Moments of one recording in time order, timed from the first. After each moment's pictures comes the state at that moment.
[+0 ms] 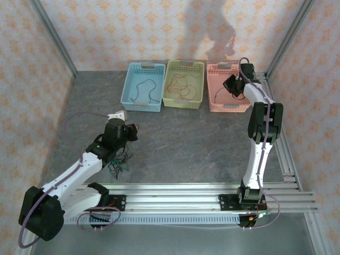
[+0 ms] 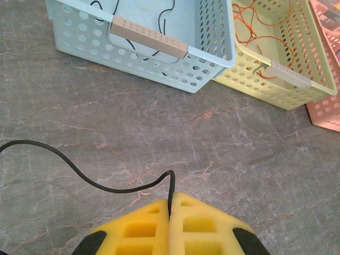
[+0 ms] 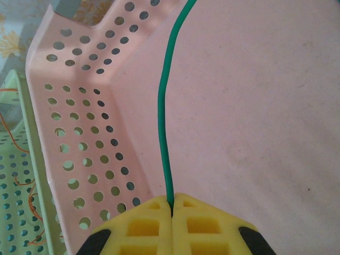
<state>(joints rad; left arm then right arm) -0.38 1.00 0.57 -0.16 -0.10 -0.60 -0.07 2.22 1.80 -0.41 -0.30 0.71</state>
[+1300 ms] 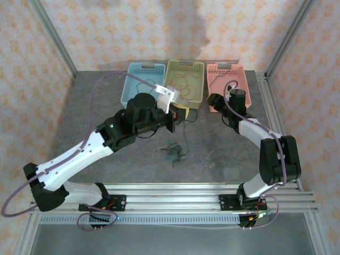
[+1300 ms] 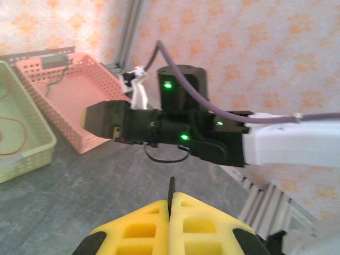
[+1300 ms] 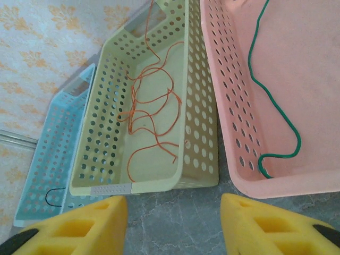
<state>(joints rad) -0.86 1.30 1.40 -0.40 0.05 -0.37 0.14 1.55 0.88 0.20 -0.26 0.66</state>
